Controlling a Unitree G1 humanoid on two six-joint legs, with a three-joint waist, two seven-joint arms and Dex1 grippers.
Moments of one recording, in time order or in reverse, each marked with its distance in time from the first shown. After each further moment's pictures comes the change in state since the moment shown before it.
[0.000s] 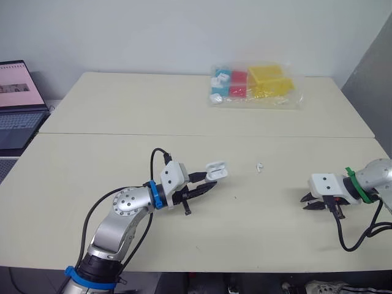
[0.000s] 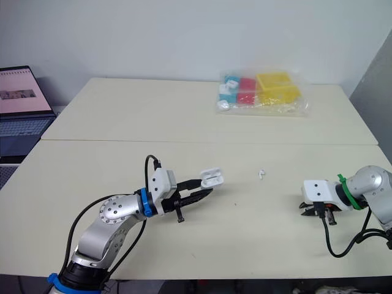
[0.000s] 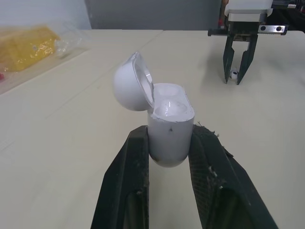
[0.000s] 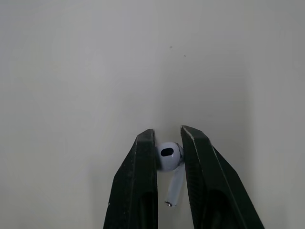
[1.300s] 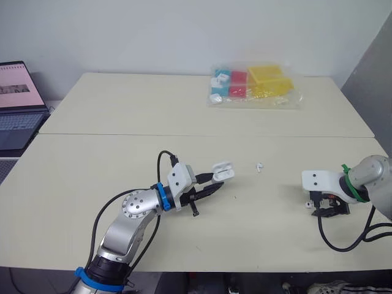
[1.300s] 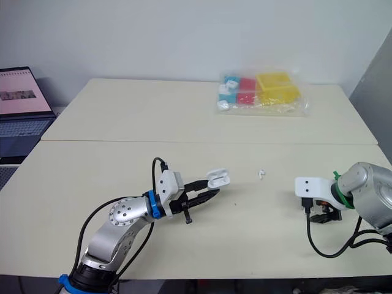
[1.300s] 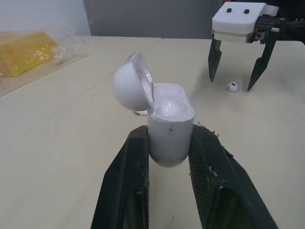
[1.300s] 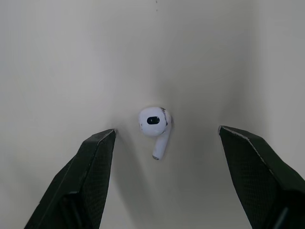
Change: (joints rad) left arm 0.004 -0.059 -0.041 0.005 0.029 -0.022 0.037; right arm -0.025 -0.087 0.117 -0.361 -0.179 0.588 -0.083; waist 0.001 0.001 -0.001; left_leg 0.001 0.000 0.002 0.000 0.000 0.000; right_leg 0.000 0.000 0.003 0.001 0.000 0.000
